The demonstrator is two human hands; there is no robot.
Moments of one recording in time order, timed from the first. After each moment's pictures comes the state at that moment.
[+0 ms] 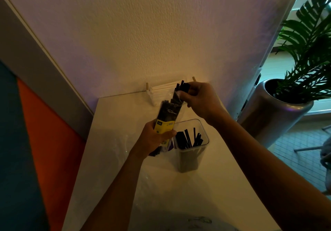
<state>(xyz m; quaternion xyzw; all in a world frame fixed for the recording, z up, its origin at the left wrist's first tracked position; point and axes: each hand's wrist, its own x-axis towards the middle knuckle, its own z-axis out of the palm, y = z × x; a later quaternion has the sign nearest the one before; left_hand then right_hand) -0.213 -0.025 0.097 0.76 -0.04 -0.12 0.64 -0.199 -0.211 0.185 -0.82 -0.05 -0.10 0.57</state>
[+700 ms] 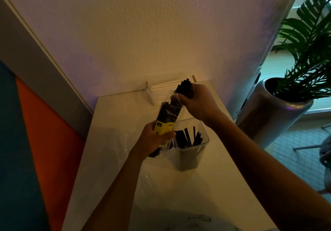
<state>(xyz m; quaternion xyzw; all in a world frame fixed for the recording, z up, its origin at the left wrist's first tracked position) -0.212 -0.022 0.085 0.76 -0.03 -0.13 0.64 -0.198 -0.205 0.179 -0.83 -0.06 -0.08 0.55</state>
